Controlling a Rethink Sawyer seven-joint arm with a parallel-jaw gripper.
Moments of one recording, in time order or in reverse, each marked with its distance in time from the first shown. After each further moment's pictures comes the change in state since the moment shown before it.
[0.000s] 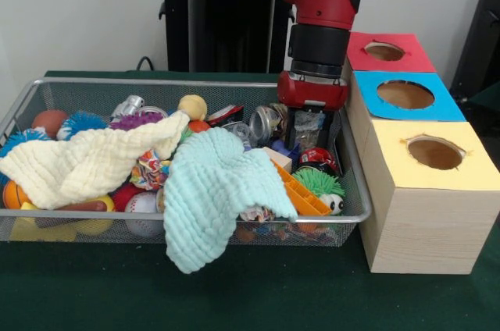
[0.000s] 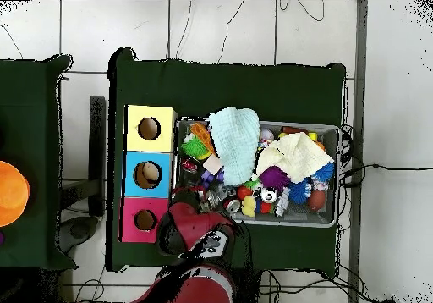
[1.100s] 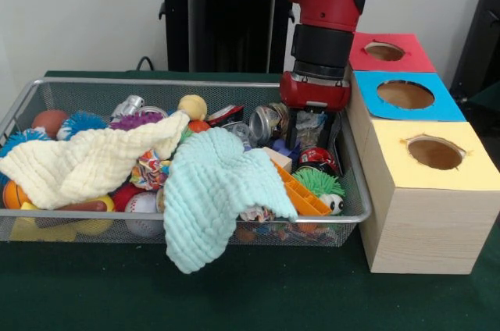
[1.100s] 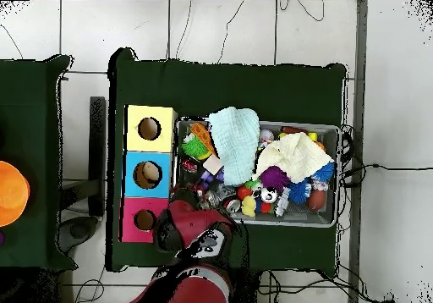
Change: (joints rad) arm 0.011 -0.003 -0.001 -0.017 0.016 0.064 0.000
